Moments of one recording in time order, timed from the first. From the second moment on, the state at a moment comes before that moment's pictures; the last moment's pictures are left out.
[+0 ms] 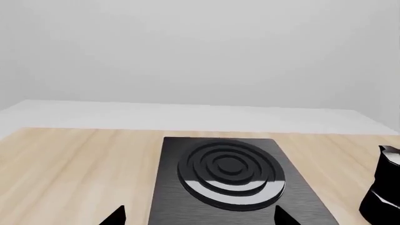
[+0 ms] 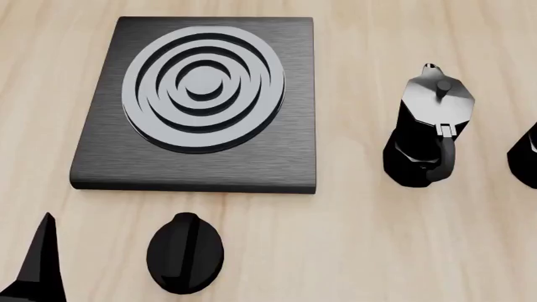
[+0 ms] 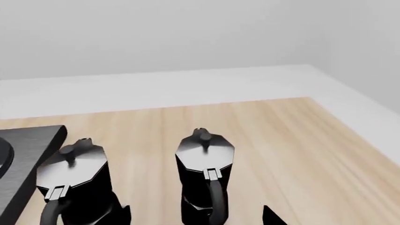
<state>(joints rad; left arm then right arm) -0.10 -0.73 0.30 0.98 -0.74 -0.40 -0.79 0.06 0.92 0.50 -0.34 1.04 0.57 0.17</state>
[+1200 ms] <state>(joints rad) -0.04 -0.73 0.33 0.95 -0.67 -0.30 -0.78 0.52 0.90 0.12 0.13 0.89 0.56 0.01</state>
